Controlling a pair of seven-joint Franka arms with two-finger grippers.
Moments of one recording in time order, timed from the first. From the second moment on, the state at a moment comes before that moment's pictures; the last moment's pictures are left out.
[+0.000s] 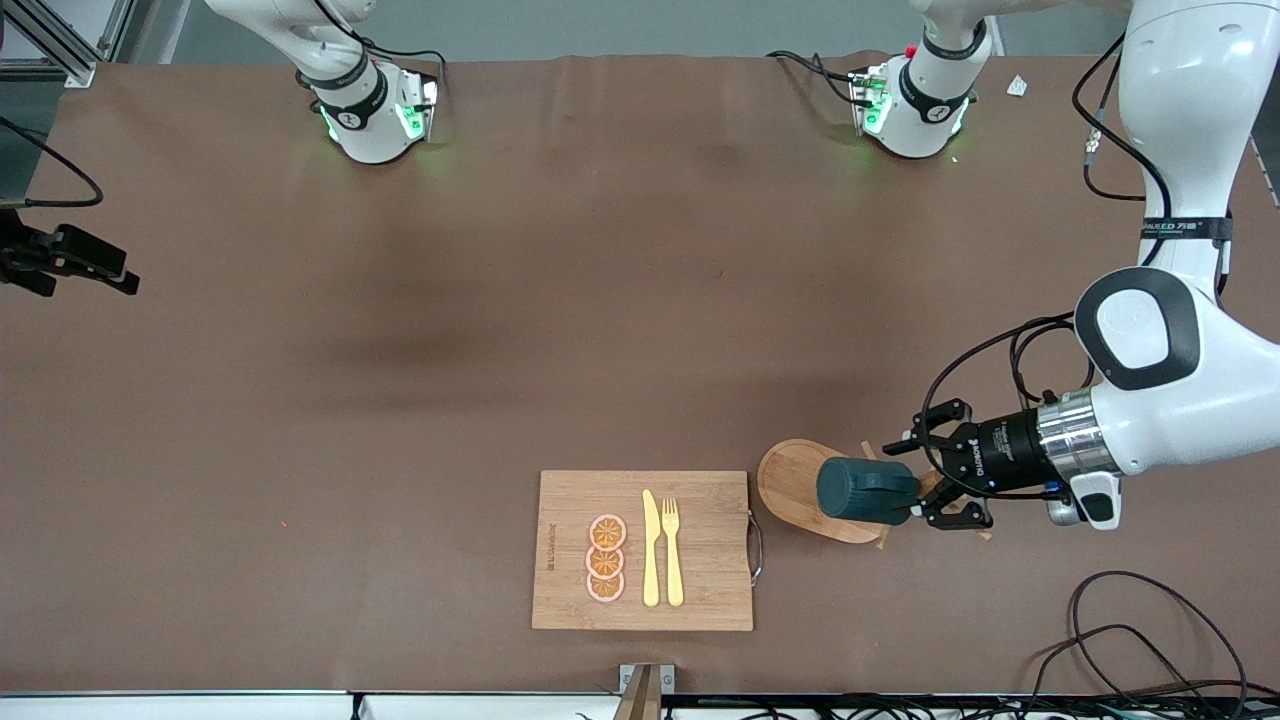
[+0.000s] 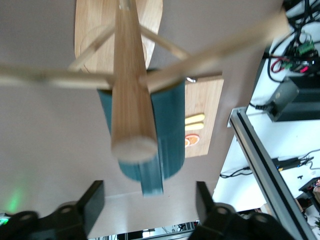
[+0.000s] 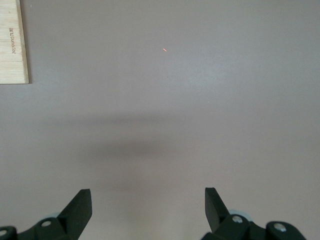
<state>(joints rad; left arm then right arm) 0.07 0.57 -0.26 -1.37 -0.64 2.03 -1.29 -0.05 0.02 -0.06 -1.59 0.04 1.59 -0.10</state>
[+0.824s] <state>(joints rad) 0.07 0.26 -0.37 -1.35 -0.02 1.69 -0.75 -0.05 0.02 -0.06 -1.59 0.04 1.59 -0.10</state>
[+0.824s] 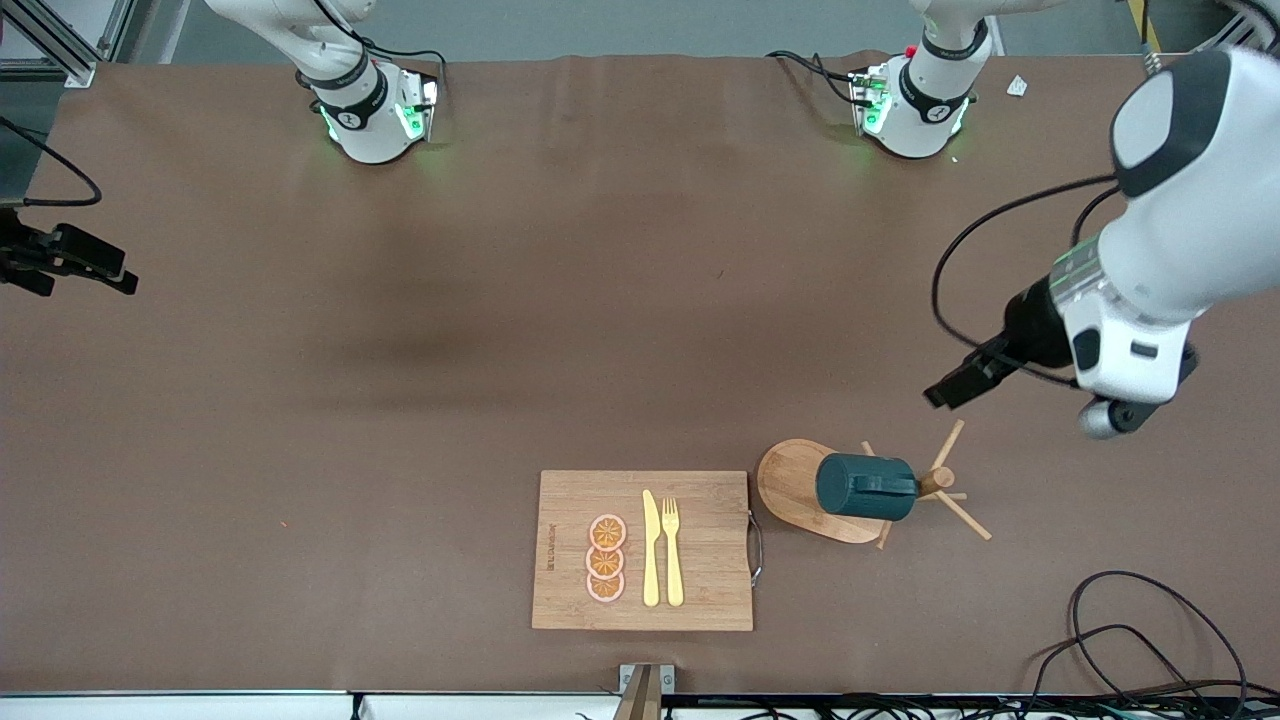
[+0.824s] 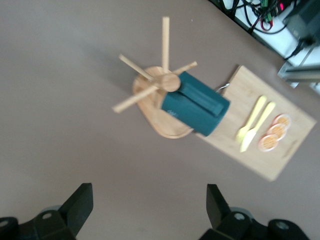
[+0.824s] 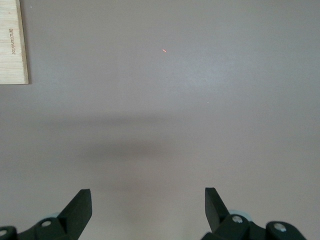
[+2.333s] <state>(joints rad) -0.02 -0.08 -0.12 -1.57 0.03 1.49 -0.08 -0.05 0.02 -0.07 -1.58 0.04 1.58 -0.10</state>
